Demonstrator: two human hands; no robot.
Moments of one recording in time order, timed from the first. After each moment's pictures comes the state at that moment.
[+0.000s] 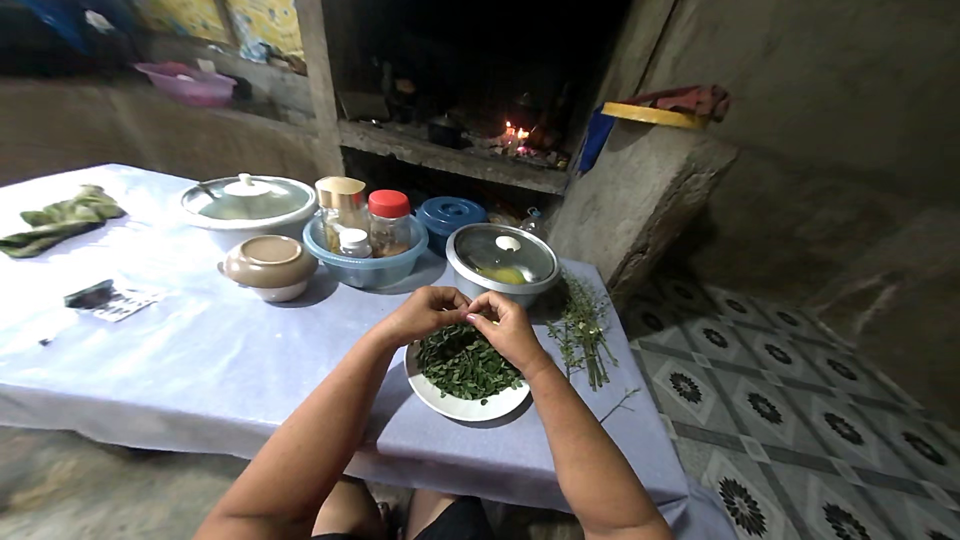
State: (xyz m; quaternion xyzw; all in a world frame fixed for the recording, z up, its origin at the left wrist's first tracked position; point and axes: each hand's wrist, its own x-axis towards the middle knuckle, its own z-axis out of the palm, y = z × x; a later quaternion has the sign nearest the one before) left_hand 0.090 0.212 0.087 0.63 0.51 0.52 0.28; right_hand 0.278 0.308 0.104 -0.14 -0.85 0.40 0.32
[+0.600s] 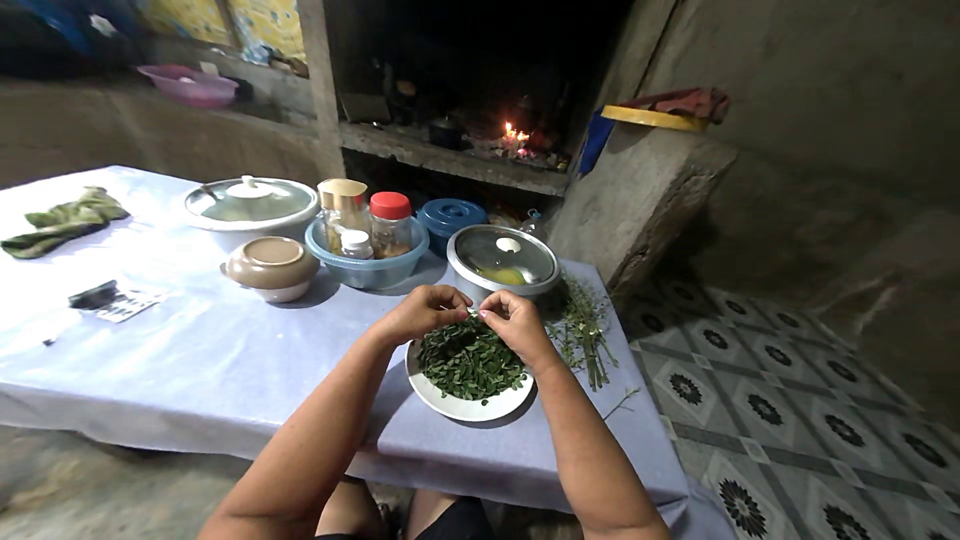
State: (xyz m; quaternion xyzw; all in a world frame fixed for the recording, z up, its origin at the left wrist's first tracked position) left_hand 0.088 0.209 0.092 0.63 0.52 0.51 0.27; right_hand 0.286 0.317 0.113 -0.17 -0.83 0.42 0.32
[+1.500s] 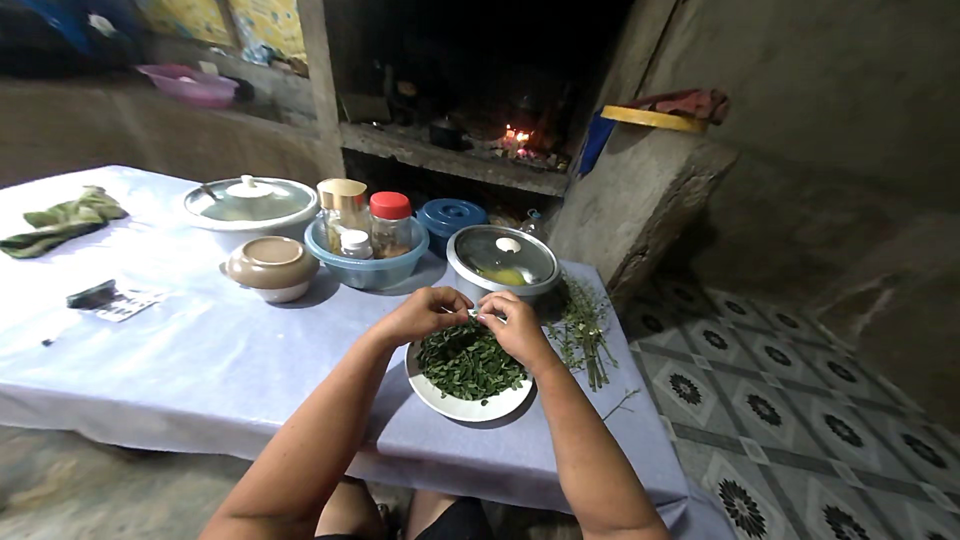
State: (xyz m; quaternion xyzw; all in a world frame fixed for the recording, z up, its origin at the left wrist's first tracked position) left_hand 0.088 0.209 0.091 0.64 0.53 0.49 0.26; right_hand 0.287 0.312 0.120 -0.19 -0.90 0.30 0.27
